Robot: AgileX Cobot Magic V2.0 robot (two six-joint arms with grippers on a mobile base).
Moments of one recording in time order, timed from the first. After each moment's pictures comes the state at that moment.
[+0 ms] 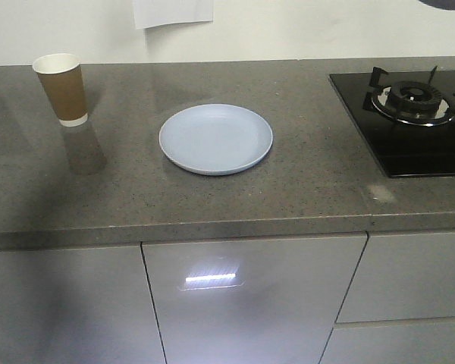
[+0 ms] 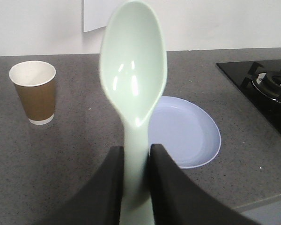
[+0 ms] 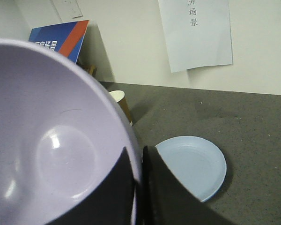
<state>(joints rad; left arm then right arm) -0.12 1.13 -1.38 -0.21 0.76 -0.04 -0.40 1.41 -1.72 1.15 1.26 -0.74</state>
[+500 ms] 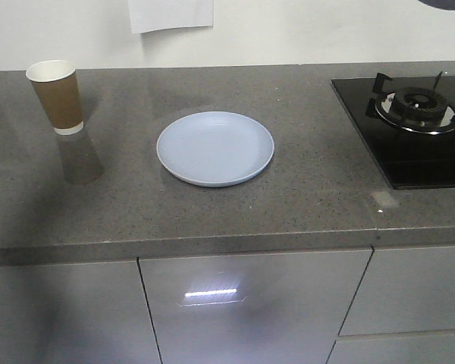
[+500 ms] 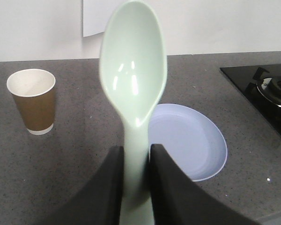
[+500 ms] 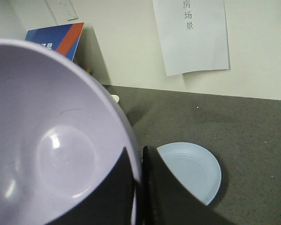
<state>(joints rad) -0.12 1.13 -1.38 -0.21 0.76 -0.04 -0.40 1.41 -1.72 1.15 1.26 -0.74</state>
